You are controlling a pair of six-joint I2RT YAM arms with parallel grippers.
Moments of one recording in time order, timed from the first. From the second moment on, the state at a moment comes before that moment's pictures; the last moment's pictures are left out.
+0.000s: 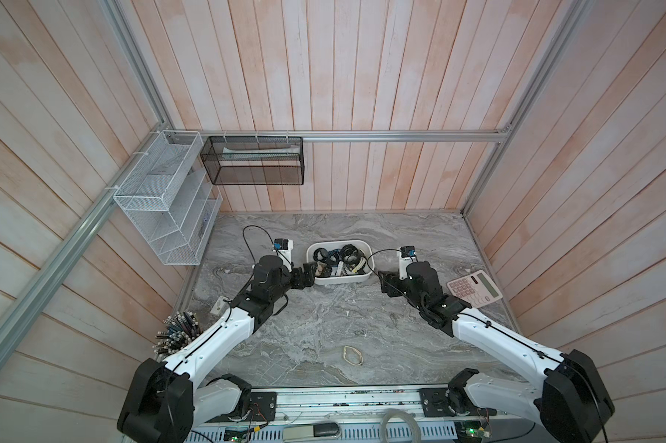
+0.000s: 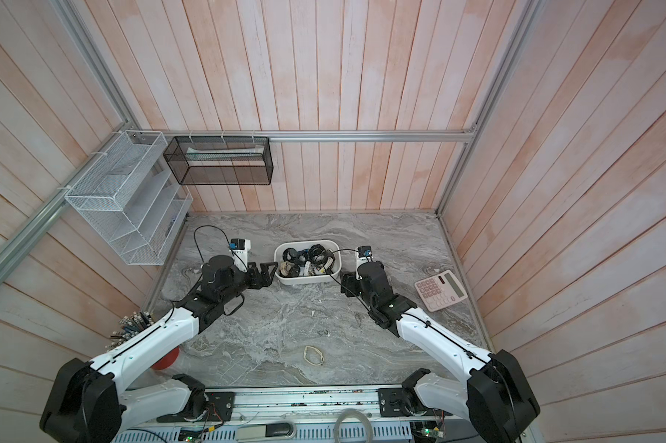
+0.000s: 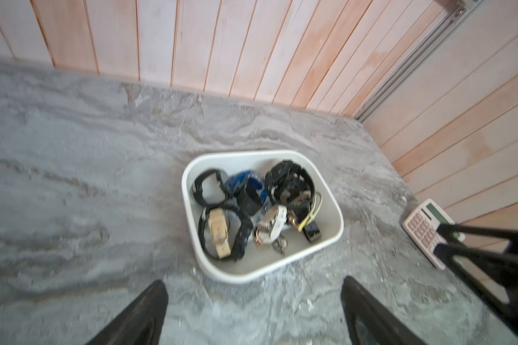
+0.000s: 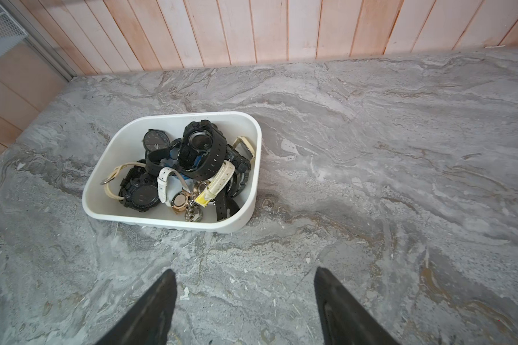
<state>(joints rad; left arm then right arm) -0.42 1.14 0.63 0.09 0.10 -0.40 0.60 1.16 0.67 -0.03 0.18 0.35</state>
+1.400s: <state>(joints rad) -0.42 0.90 0.42 0.08 0.12 -0.52 1.16 1.24 0.49 -0.21 -0.03 0.70</state>
